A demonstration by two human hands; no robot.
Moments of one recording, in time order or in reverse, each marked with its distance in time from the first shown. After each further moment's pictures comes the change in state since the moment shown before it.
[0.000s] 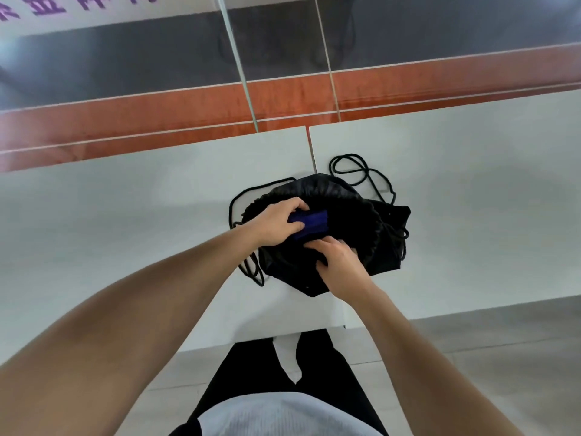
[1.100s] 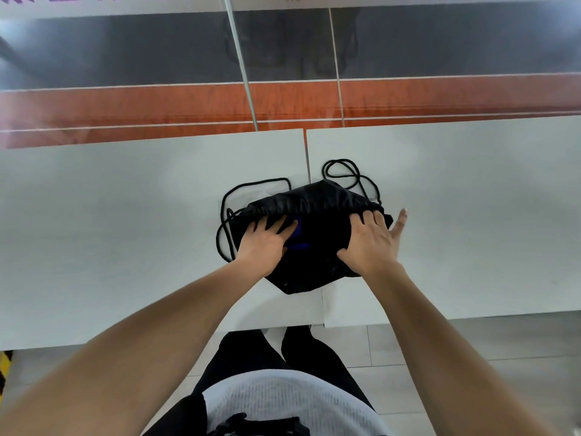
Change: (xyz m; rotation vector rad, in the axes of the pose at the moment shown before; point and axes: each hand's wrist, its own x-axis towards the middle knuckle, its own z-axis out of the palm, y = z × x) left_hand -0.028 -0.009 0.063 0.739 0.131 -0.078; right_hand 0.007 0.032 -0.073 -0.652 0.068 0.222
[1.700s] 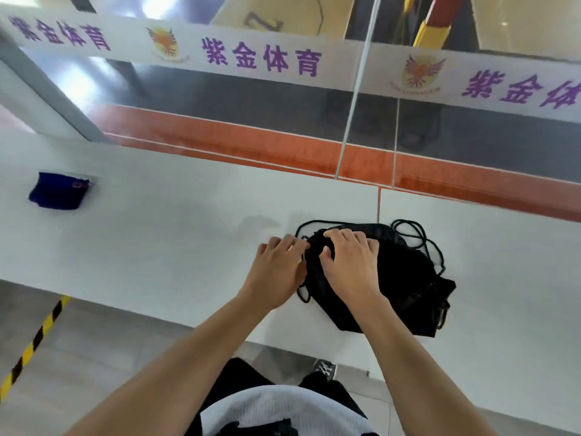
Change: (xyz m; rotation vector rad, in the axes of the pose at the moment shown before) left_hand -0.131 -0.066 -0.053 -0.352 0.468 -0.190; right_hand -0.032 -0.150 -0.055 0.386 0.379 -0.363
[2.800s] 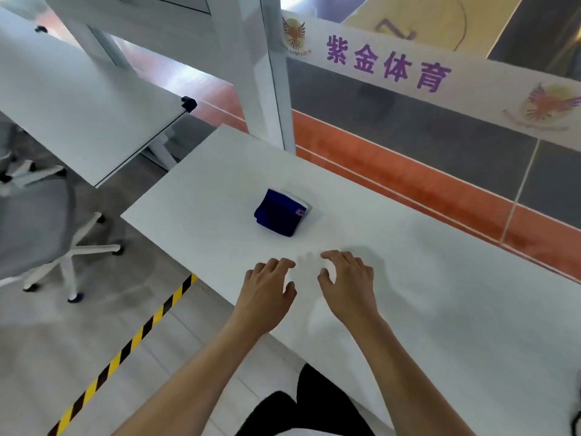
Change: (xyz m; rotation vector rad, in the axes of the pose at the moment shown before) left_hand -0.152 -0.516 -0.162 -0.177 0.098 -0.581; right_hand 0.095 -0.531 0.217 0.237 -0.252 -0.289
